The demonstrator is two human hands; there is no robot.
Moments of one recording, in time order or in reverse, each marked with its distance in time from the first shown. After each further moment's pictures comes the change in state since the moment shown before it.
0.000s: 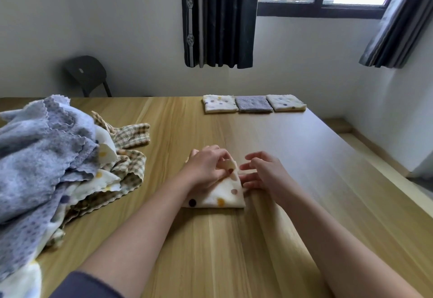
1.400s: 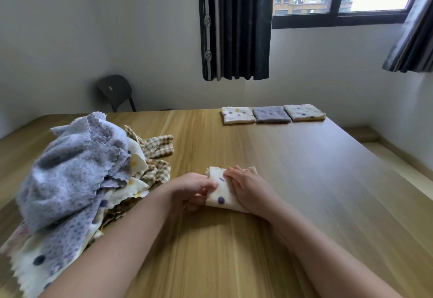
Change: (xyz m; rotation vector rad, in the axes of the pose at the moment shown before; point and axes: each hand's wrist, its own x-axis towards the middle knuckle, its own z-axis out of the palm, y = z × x) left_hand -0.062 -0.025 -0.044 -0.971 -0.336 -0.570; right_hand 0.006 0.019 0.053 -1.005 -0.184 -0.611
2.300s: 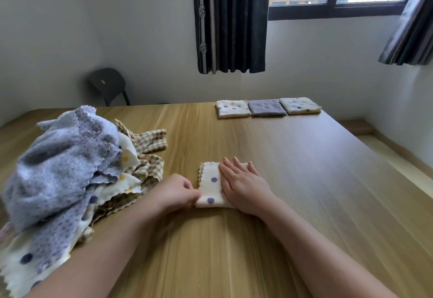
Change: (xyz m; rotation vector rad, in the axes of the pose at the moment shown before) left_hand -0.013 -0.012 -0.001 0.658 0.394 -0.019; right_hand -0.001 0.000 0.005 -0.222 -0.123 0.071
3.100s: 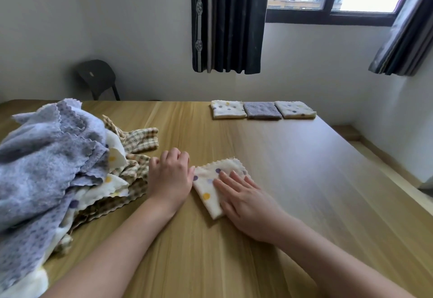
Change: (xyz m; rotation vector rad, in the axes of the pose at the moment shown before) left_hand 0.053 -0.008 0.029 0.506 0.743 0.343; right_hand -0.037 0.004 -0.009 -0.073 -0.068 -0.156
